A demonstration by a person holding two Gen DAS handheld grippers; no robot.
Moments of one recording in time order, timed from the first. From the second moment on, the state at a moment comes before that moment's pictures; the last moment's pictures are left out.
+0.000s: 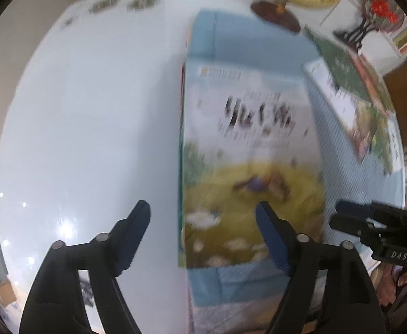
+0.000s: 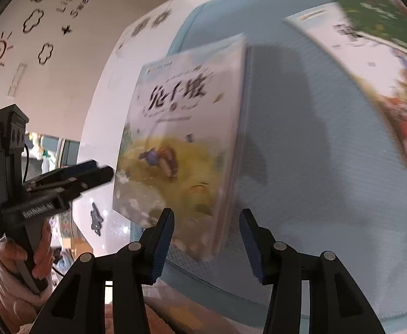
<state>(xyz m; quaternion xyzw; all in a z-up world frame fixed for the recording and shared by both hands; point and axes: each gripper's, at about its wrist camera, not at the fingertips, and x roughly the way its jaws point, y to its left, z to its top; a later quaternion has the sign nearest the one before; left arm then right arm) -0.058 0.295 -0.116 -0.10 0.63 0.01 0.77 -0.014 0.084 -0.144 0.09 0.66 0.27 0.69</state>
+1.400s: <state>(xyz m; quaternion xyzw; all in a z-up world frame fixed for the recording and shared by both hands) 0.219 0.098 -0.181 -0.24 0.59 -0.15 0.76 0.270 -0.195 -0.181 0.24 0.61 0.27 0.71</state>
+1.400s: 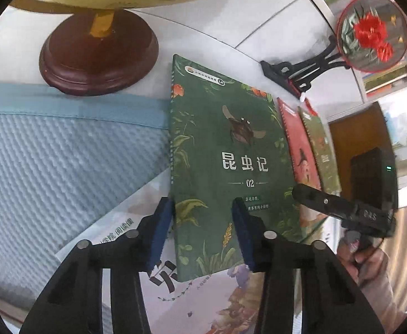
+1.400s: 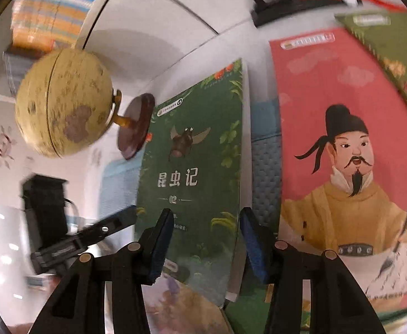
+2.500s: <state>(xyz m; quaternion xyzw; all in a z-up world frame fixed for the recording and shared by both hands) 0.204 0.056 -0.176 -0.28 0.61 -0.18 0.72 0.252 -0.176 -0.161 0.17 0.62 0.25 0.72</state>
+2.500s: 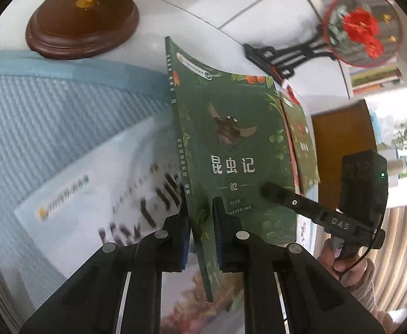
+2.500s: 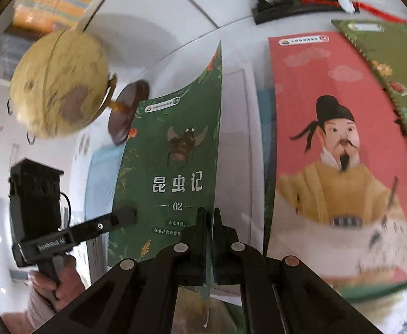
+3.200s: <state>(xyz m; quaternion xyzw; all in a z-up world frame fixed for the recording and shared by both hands) 0.107 0.089 -0.089 -0.29 0.57 -0.21 0.74 0.138 -0.135 -0.049 0.18 0.56 0.34 0.74</state>
